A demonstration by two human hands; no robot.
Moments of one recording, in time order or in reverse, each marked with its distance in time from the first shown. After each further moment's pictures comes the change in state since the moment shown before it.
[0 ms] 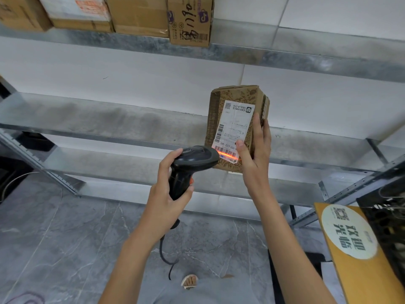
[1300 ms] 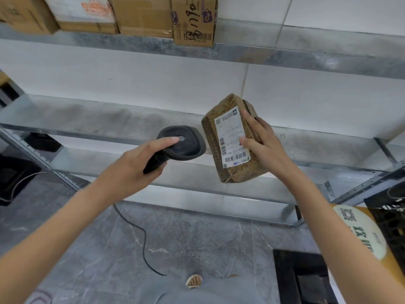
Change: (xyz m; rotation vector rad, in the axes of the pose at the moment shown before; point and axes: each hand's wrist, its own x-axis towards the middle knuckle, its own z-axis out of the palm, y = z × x) left_hand 0.058 -0.005 -0.089 0.572 -0.261 0.468; right_hand 0.039 -0.028 -0.037 -0.199 -0.463 0.168
